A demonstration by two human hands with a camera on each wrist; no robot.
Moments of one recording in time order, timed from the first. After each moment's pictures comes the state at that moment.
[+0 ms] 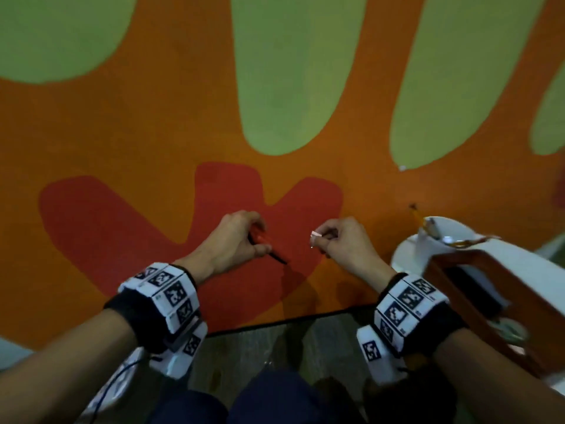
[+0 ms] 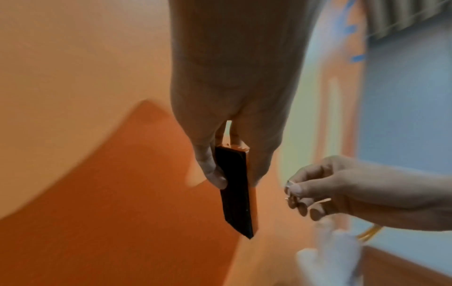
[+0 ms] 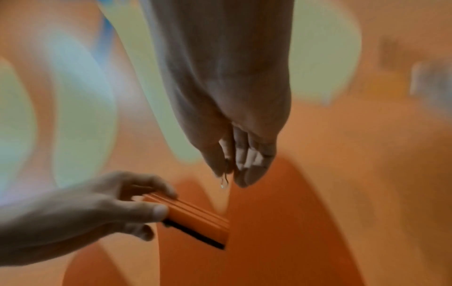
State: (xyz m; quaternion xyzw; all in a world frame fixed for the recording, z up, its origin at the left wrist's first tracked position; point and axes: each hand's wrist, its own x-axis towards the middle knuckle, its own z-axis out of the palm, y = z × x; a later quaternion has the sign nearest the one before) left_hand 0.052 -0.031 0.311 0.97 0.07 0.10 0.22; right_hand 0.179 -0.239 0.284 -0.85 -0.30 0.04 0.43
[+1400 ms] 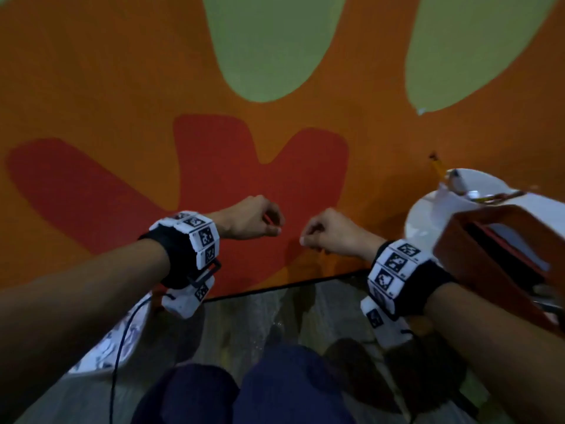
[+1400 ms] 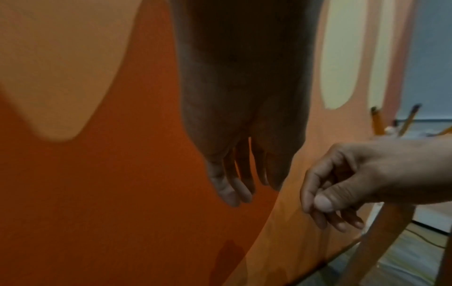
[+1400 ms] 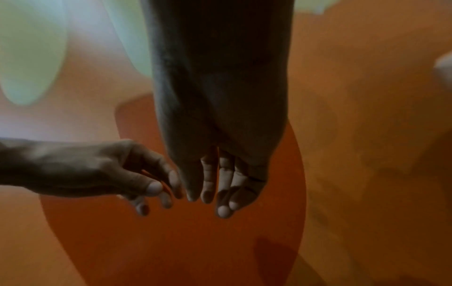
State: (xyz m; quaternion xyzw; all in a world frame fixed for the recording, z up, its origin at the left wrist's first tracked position) left_hand 0.113 -0.029 0.254 0.96 0.02 -0.10 0.25; right_hand 0.199 -0.226 0.226 -0.84 -0.38 0.24 0.30
